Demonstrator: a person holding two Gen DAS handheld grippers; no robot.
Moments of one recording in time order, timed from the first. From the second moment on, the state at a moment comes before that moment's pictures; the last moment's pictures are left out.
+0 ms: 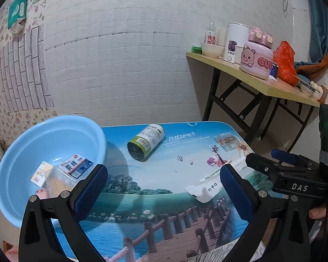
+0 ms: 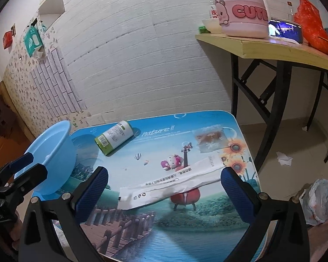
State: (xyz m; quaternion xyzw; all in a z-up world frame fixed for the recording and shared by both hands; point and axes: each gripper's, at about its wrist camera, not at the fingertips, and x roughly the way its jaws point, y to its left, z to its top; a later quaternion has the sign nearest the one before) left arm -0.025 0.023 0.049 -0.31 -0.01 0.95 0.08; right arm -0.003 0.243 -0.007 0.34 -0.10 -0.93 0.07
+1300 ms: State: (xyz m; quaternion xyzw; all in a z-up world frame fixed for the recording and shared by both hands) left arm -0.077 0.109 -0.029 -0.38 0.11 0.89 0.22; right arm -0.046 0.300 -0.041 0.36 -0.08 -0.93 0.03
